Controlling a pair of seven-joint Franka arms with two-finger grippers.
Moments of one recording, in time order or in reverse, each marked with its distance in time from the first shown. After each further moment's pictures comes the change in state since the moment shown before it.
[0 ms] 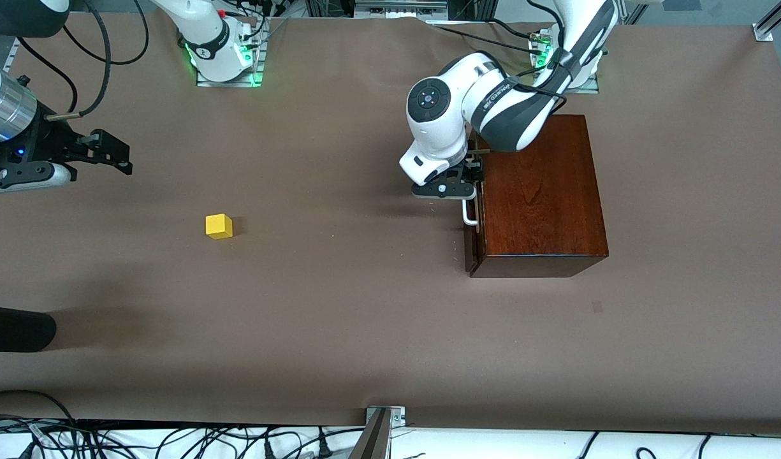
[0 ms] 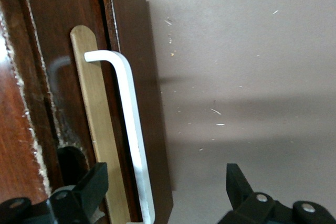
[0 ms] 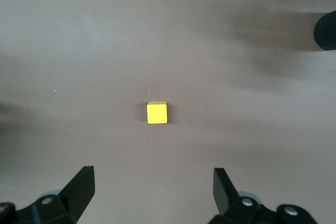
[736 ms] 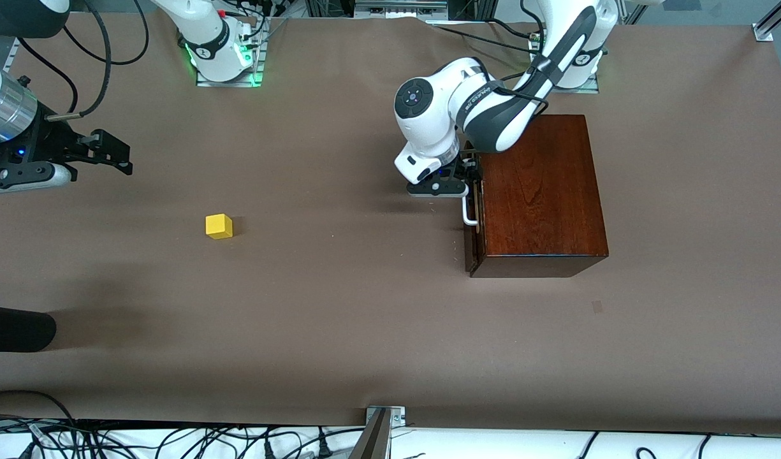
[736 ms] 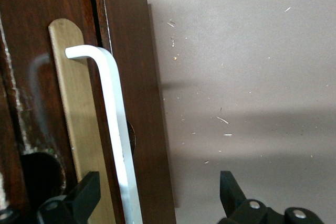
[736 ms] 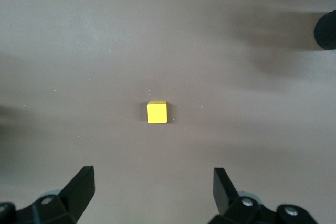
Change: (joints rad) left arm -0.032 0.031 -0.003 -0.028 0.101 0.039 -0.090; right arm 0.000 0.001 0.000 0.000 0.000 -0.001 0.000
